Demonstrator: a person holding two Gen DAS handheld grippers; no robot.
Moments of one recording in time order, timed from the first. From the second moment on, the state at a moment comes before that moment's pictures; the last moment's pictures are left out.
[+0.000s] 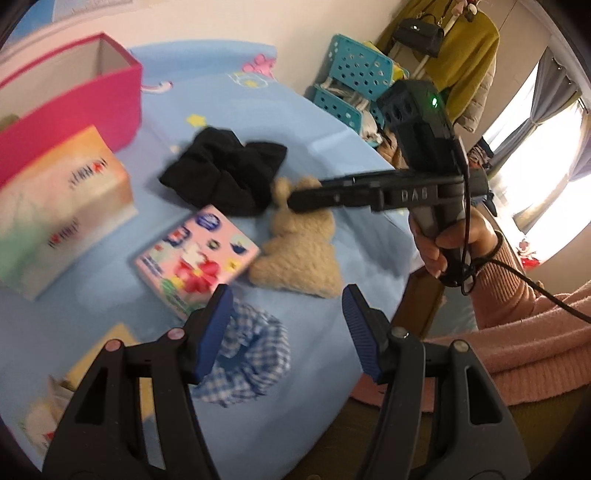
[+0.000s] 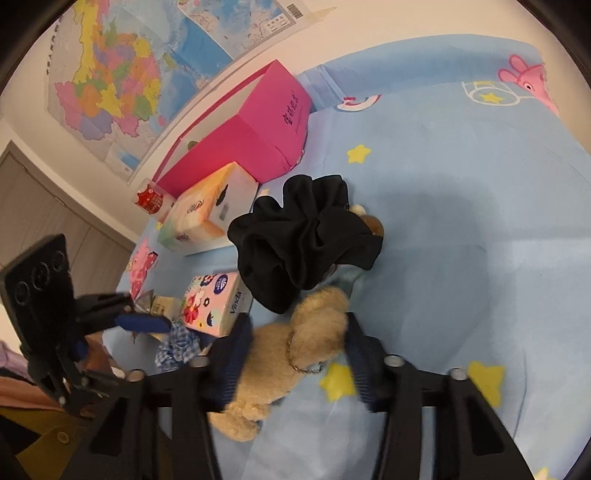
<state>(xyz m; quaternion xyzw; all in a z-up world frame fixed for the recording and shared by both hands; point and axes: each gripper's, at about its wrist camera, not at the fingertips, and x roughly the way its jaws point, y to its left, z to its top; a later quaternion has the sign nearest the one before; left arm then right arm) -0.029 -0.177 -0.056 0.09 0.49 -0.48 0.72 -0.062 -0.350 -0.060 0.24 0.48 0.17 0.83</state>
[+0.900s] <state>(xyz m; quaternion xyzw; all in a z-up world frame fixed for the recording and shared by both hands) -0.018 -0.175 -0.040 0.02 0.49 -0.49 0.72 -0.090 -0.326 0.004 0.23 0.41 0.19 0.86</state>
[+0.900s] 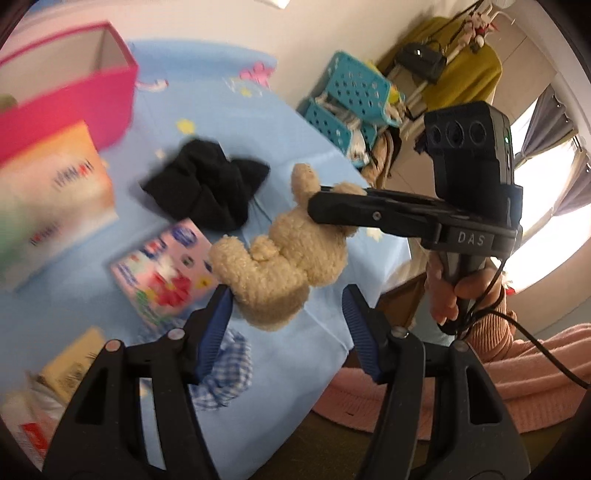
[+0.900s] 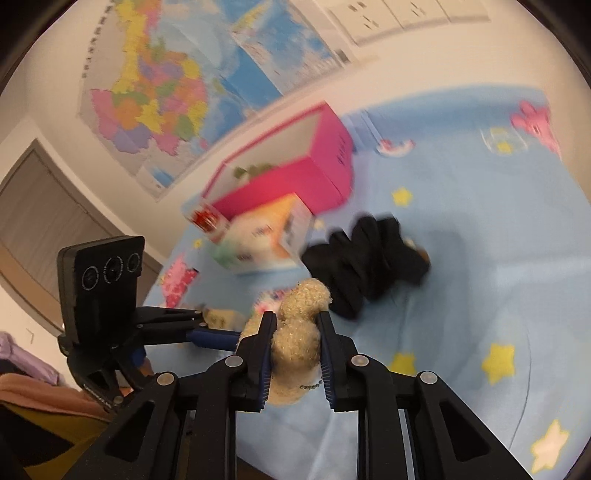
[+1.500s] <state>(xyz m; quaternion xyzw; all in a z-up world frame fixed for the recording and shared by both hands) 0.081 -0.114 0.047 0.03 0.40 -0.35 0.85 0.057 -0.286 0.066 0.22 0.31 0.27 0.89</state>
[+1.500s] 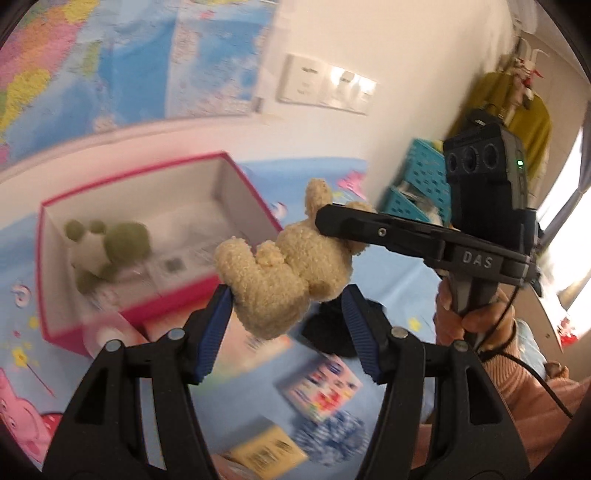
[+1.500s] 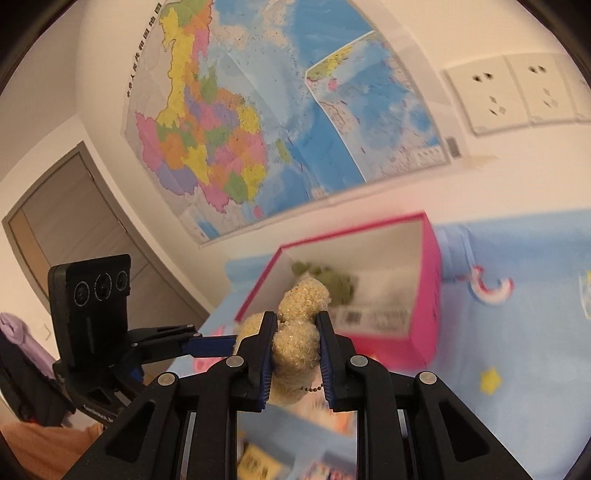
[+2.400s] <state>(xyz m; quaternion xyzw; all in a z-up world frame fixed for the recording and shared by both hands) 0.193 -0.123 0.013 0.03 0.46 -0.26 0.85 0.144 -0.273 0.014 0.19 0.38 0.19 0.89</state>
